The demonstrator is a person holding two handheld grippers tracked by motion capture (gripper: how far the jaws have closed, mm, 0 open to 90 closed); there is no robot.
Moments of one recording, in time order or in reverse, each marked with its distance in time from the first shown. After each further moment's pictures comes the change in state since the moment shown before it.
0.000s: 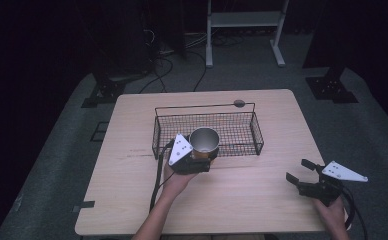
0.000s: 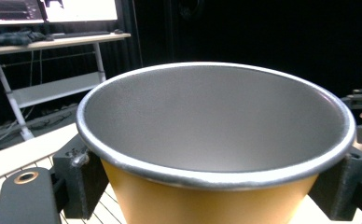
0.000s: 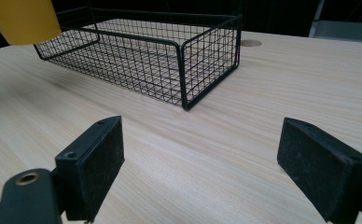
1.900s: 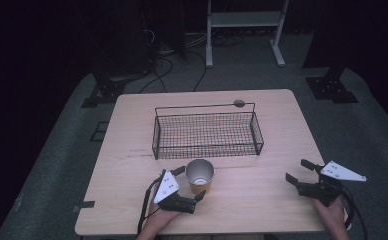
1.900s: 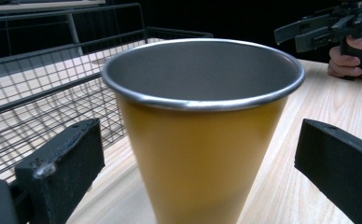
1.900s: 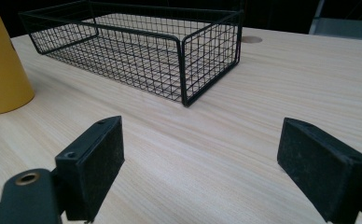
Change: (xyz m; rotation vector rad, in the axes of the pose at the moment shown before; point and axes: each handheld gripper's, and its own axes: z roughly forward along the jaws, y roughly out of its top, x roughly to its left) left arm -0.027 -0.080 -0.065 0.103 -0.090 0.011; right arm 0.001 0.000 0.002 0.016 -0.004 -0.014
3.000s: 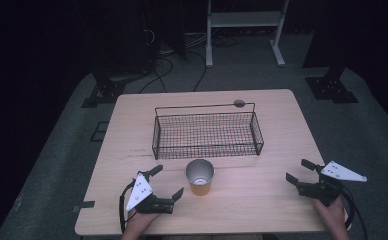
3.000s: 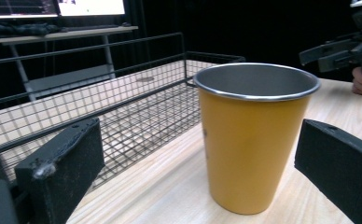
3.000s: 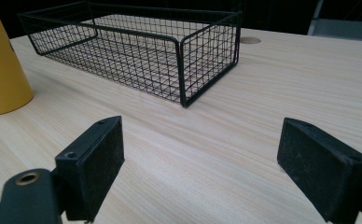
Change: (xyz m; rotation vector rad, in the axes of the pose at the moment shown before) left arm 0.021 -0.003 -0.055 -0.095 0.094 0.009; right arm -0.001 0.000 -0.001 -0.006 -0.003 0.001
